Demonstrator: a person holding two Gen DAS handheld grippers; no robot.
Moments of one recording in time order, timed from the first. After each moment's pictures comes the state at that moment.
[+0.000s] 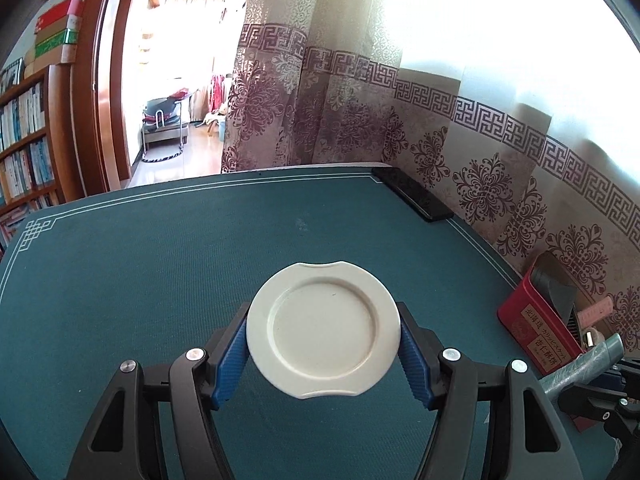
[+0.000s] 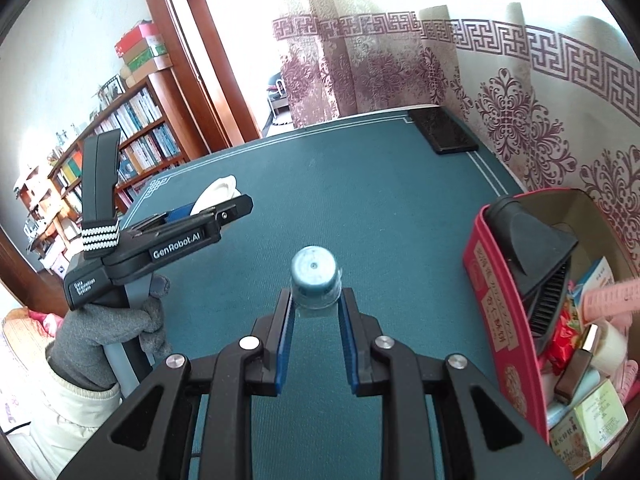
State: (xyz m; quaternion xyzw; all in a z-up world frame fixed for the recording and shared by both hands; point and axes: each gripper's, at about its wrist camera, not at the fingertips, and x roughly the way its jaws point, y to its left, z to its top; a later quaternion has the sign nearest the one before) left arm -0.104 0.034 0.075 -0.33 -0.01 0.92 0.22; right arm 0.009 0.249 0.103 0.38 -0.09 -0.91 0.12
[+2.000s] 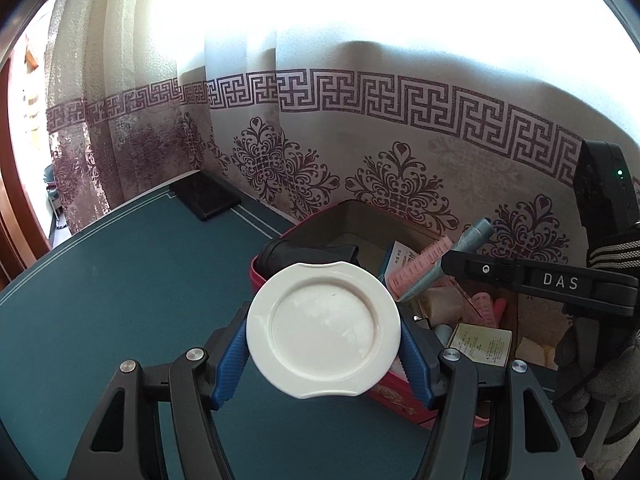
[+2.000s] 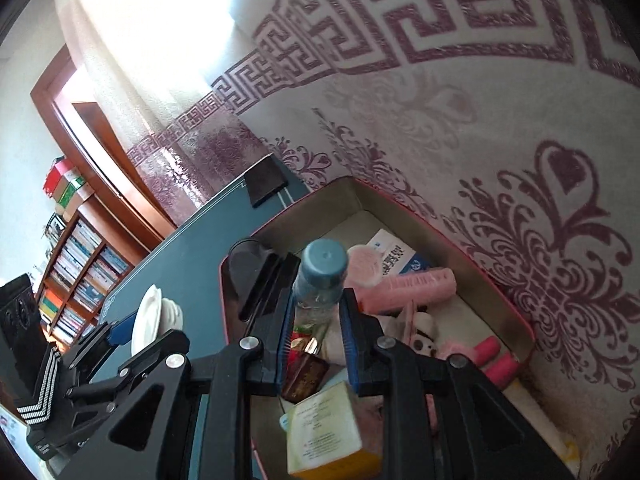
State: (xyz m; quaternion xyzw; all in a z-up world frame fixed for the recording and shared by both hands) left arm 0.015 0.242 0.105 -0.31 0.11 0.86 0.38; right arm 0.063 0.473 0.089 0.32 -0.26 -0.91 -0.02
